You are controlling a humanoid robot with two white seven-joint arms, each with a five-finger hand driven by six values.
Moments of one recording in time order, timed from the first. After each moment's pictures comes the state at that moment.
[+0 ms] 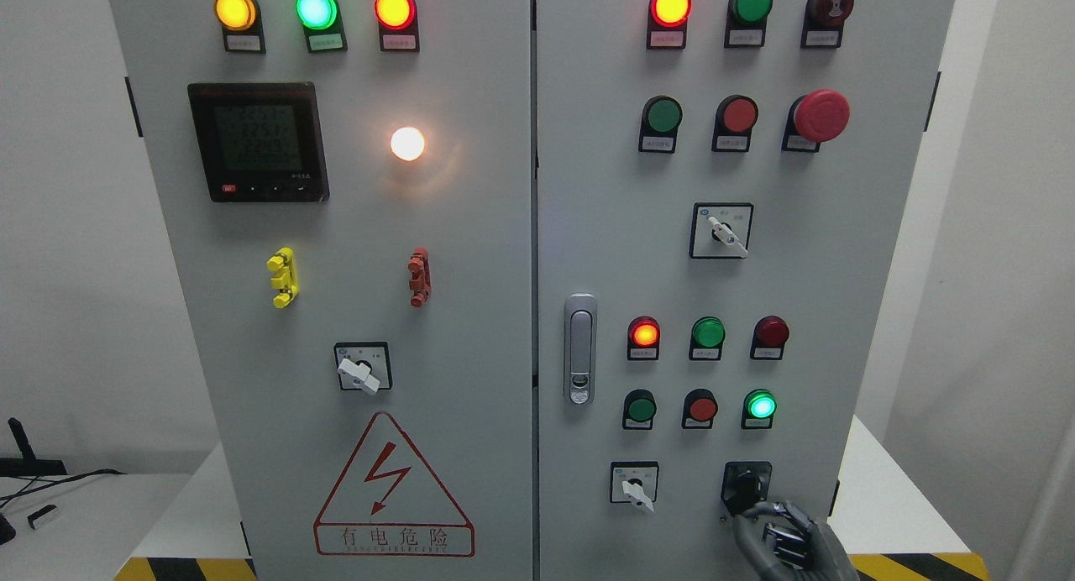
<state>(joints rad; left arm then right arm) -0.04 -0.09 0.08 0.06 0.00 -0.16 0.06 -0.19 -0.15 0.07 -1.73 -0.26 0.30 -0.08</state>
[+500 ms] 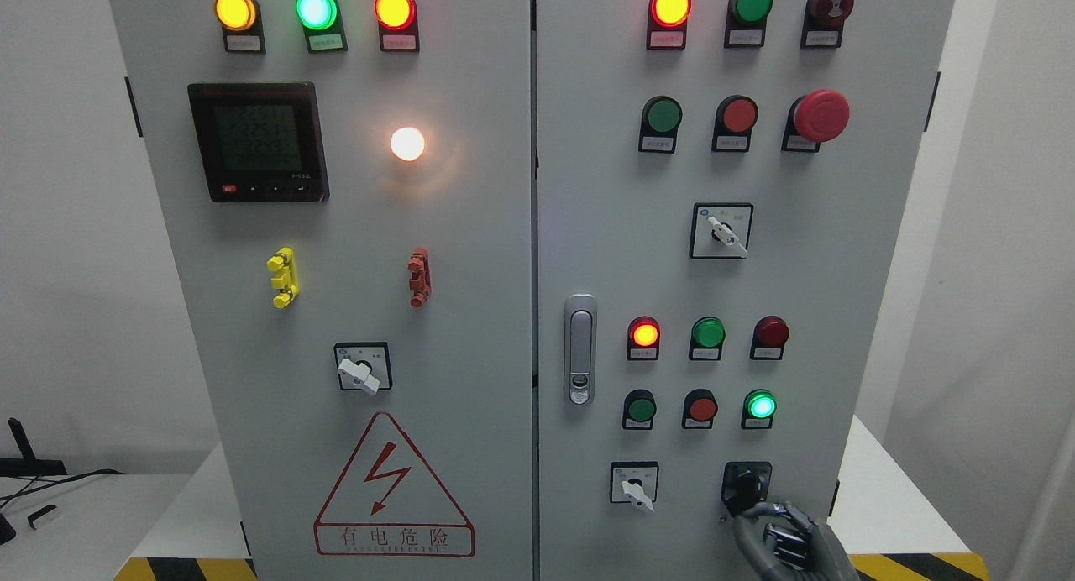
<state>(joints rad) -0.04 -0.09 0.08 0.06 0.00 -0.16 0.06 -0.19 -0.15 0.07 -1.73 -0.26 0.30 -0.08</state>
